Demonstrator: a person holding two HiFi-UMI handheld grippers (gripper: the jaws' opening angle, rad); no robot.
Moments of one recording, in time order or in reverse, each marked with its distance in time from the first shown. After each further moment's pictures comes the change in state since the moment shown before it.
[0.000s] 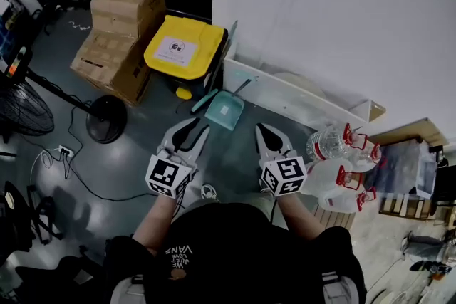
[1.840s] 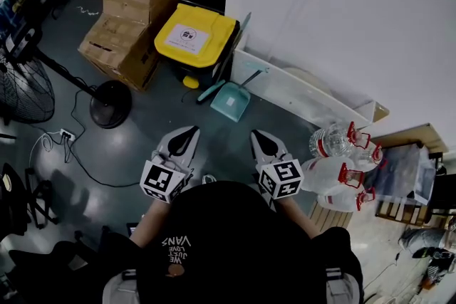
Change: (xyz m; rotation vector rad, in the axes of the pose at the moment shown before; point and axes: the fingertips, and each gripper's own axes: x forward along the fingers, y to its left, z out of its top) left arm -0.070 -0.003 -0.014 -0.018 0.006 0.046; right arm -0.014 0.055 -0.041 0.049 0.105 0.085
